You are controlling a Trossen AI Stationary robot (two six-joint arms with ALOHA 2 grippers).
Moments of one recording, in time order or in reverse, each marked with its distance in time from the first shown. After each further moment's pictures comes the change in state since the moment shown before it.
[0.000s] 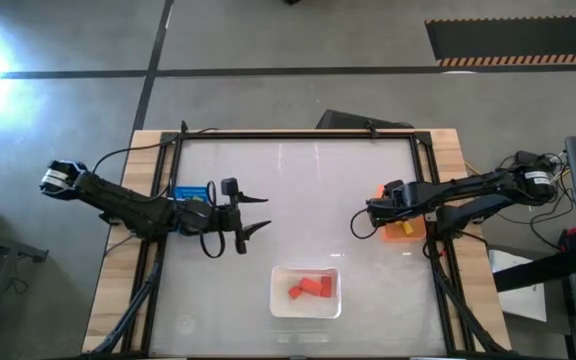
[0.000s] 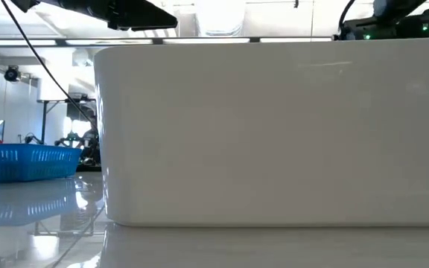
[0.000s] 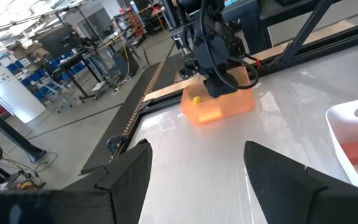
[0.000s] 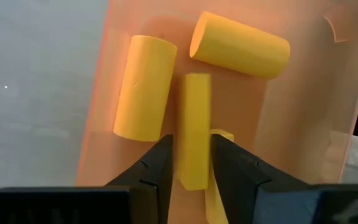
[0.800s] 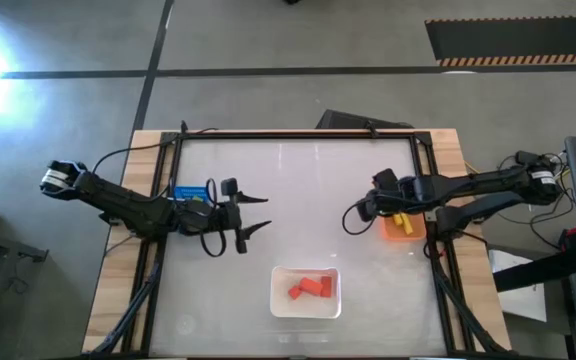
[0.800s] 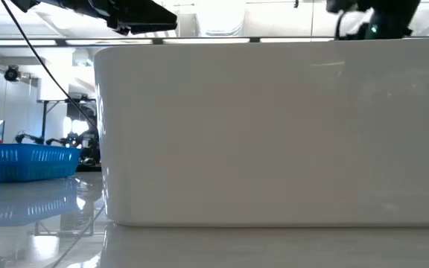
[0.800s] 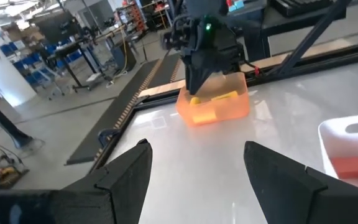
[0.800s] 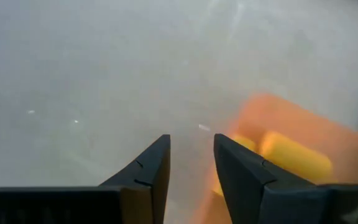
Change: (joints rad) left arm 0.000 0.000 0.000 0.000 0.000 -0.104; right arm 0.046 -0.078 0.183 0.082 0.175 -0.209
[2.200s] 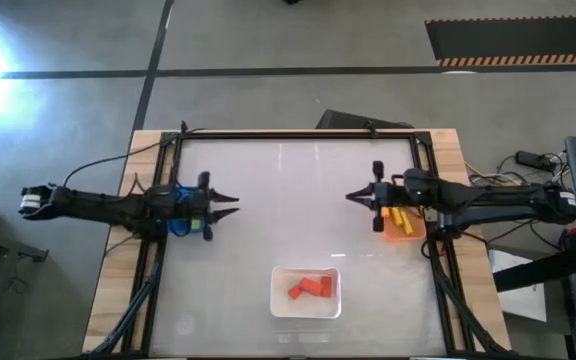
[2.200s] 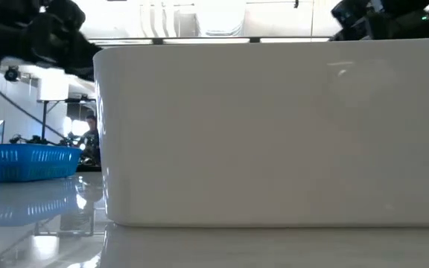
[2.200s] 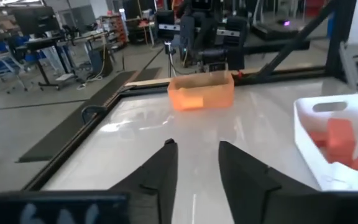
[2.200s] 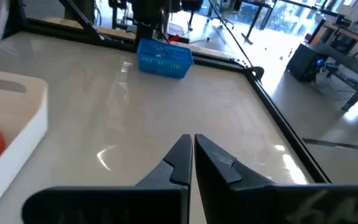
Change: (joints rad) left arm 0.264 -0.498 -0.431 0.018 0.380 -0.100; right arm -0.192 -0.324 -0.458 1.201 -0.518 -1.352
